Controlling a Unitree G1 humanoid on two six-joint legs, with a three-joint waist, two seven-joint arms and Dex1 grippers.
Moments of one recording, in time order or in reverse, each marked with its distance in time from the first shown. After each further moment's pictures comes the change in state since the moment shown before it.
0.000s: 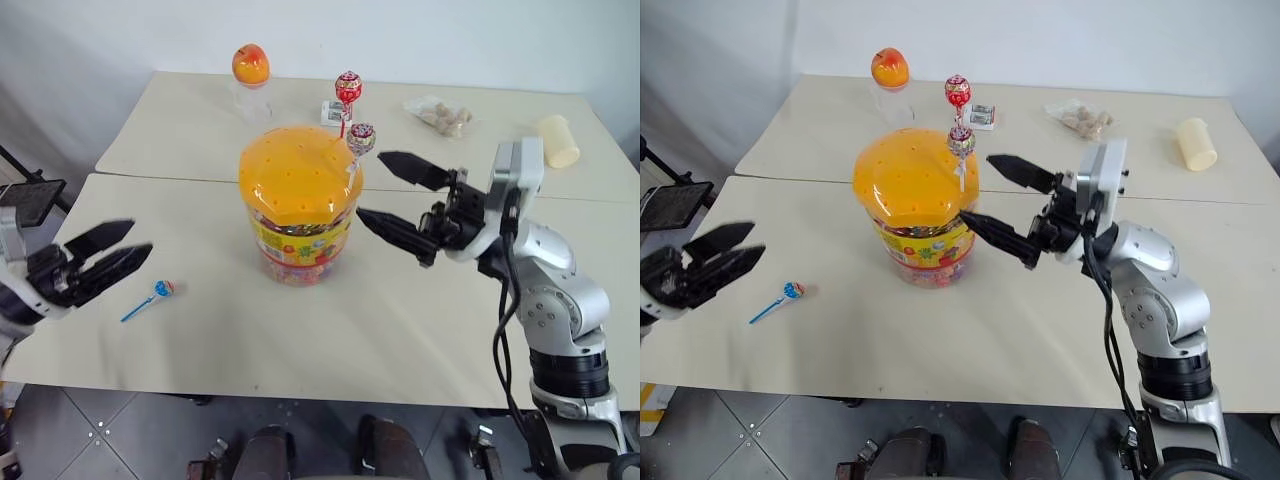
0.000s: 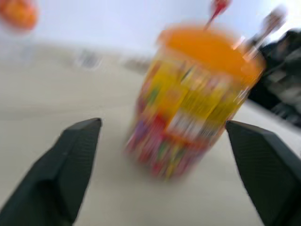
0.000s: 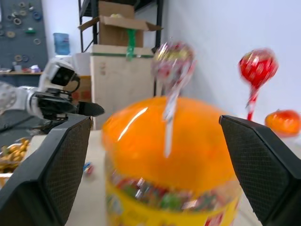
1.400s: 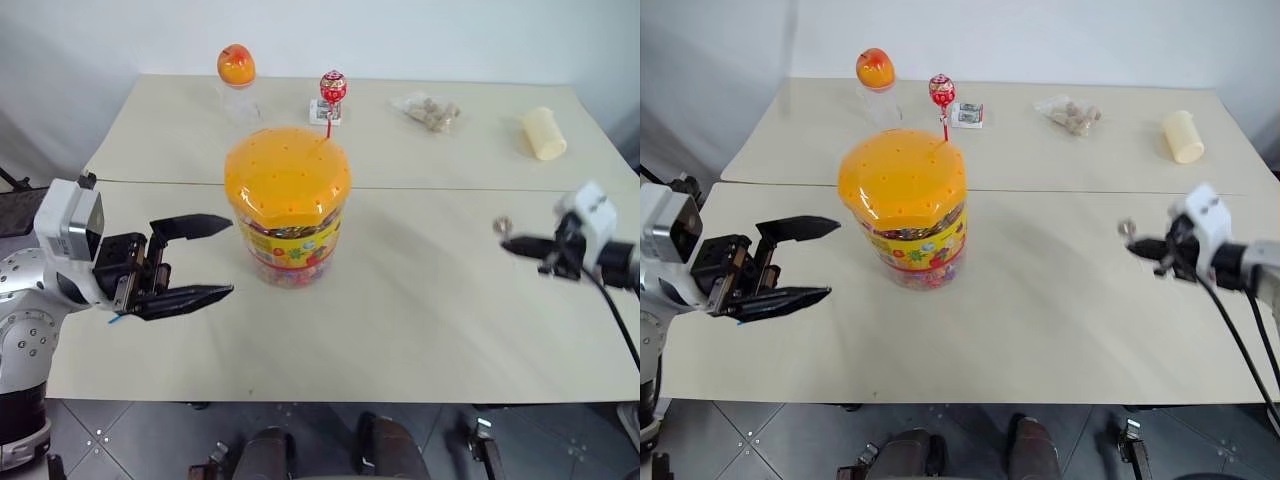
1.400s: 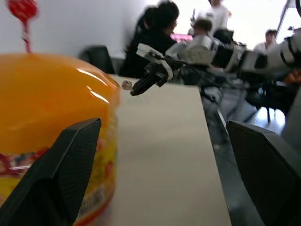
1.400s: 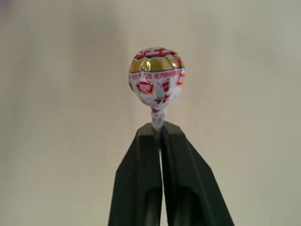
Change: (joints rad) left arm -0.053 0.115 -0.273 -0.137 0.083 -0.167 -0.287; right arm 0.283 -0.656 -0.040 0.421 -0.293 0.153 0.151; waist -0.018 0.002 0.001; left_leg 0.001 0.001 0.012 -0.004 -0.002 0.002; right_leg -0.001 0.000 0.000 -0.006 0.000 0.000
